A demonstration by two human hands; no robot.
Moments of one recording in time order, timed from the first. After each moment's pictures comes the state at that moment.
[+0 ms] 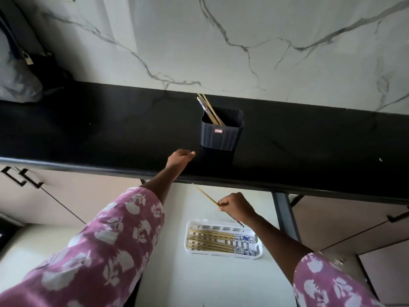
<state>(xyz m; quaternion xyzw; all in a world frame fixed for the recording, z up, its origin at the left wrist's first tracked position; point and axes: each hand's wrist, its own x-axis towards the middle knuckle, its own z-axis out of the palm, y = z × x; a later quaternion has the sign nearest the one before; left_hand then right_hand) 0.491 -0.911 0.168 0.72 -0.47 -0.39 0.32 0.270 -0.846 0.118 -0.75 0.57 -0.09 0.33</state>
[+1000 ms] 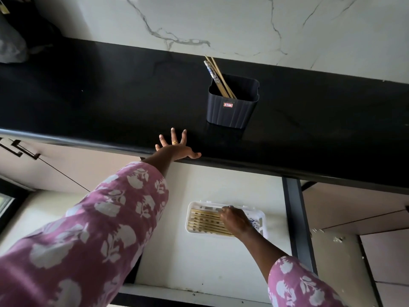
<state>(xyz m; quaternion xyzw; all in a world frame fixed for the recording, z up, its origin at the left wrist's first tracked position) 0.498 -0.925 0.143 0.78 -0.53 -0.34 -0.06 0.273 -0.807 0.037 -0.87 0.45 0.14 0.13</state>
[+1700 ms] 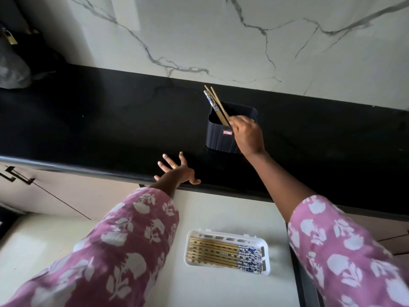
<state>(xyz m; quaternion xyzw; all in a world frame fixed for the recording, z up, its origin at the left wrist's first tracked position) 0.479 -0.936 0.165 0.80 -0.46 -0.37 -0.06 0.314 -1.015 0.223 -0.81 0.45 -0.36 -0.08</state>
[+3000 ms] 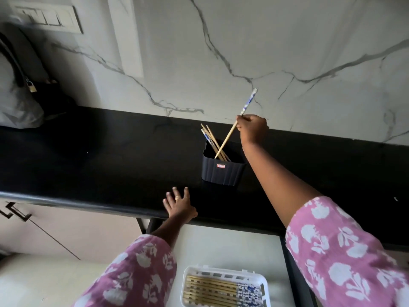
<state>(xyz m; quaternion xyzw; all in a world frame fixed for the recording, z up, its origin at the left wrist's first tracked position) 0.471 -0.934 0.135 0.81 -0.52 -0.27 0.04 0.327 -1.067 0.317 -0.50 0.62 -0.56 0.24</state>
